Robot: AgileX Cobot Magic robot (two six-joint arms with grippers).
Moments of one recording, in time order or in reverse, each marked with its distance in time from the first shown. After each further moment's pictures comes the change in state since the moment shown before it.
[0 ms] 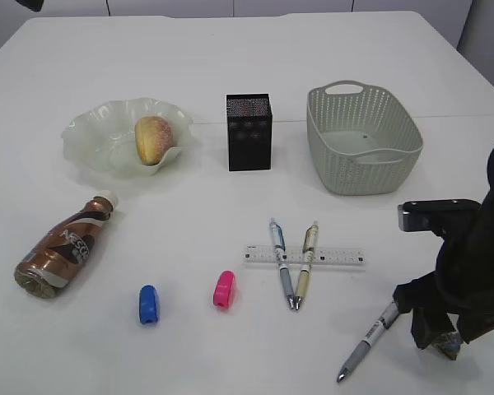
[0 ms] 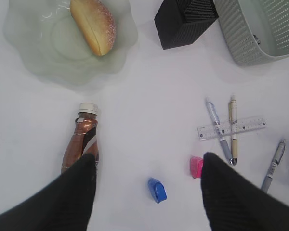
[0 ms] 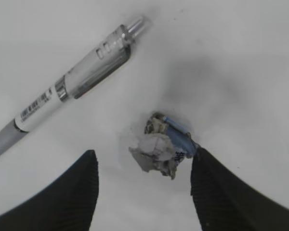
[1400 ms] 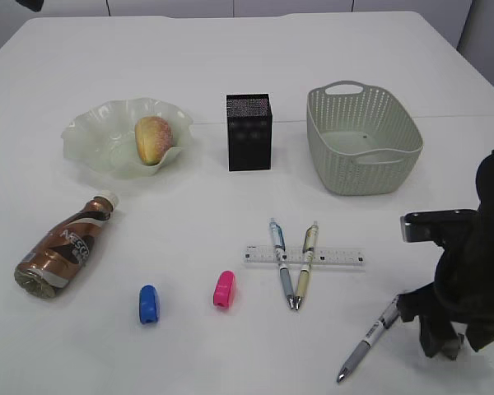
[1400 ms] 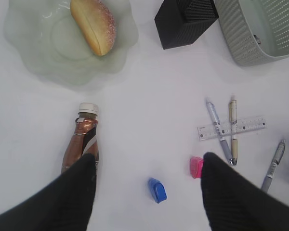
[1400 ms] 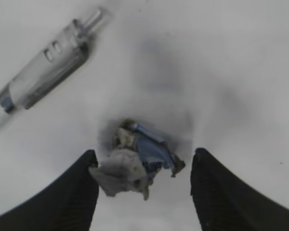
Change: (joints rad) left arm 0.000 0.000 0.000 0.000 0.000 -0.002; right arm 0.002 0.060 0.000 -0.083 -0.020 0.093
